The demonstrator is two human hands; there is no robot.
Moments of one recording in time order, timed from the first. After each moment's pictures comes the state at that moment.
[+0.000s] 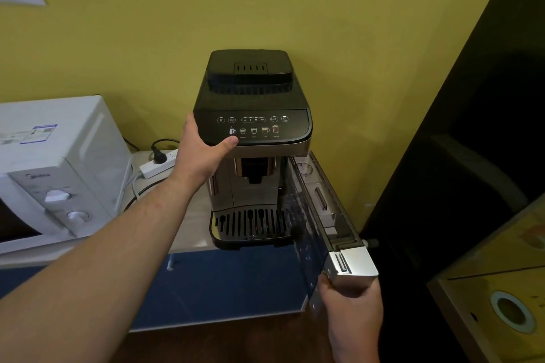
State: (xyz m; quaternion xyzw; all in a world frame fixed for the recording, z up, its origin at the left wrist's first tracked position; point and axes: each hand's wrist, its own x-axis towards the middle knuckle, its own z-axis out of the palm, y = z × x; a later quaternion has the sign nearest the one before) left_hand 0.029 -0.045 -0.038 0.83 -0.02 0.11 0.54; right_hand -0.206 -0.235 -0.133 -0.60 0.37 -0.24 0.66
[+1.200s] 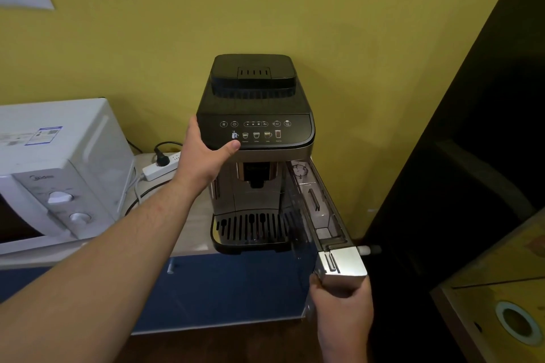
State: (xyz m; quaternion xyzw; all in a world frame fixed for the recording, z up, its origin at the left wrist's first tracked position) left_hand 0.027 -0.044 -0.037 0.82 -0.04 0.10 0.56; right_hand -0.194 -0.227 -0.134 -0.57 0.34 -0.23 0.71
